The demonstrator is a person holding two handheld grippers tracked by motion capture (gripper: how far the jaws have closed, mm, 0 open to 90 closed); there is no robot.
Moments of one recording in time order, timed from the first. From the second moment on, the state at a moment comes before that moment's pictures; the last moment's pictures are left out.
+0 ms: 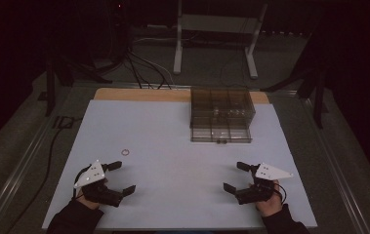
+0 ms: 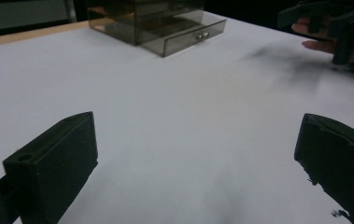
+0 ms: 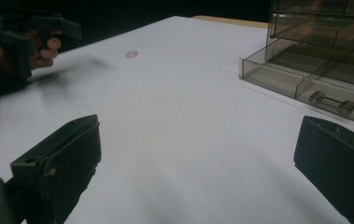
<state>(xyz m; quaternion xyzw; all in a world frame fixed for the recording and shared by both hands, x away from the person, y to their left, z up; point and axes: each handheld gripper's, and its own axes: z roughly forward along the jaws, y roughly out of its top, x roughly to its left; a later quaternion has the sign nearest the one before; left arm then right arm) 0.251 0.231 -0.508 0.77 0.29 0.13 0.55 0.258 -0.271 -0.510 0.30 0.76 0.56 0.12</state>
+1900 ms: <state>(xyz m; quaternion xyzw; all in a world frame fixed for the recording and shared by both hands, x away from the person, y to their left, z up) 0.259 0.212 -0.468 0.79 0.23 0.12 0.56 0.250 -0.269 -0.507 0.30 0.77 0.55 0.12</state>
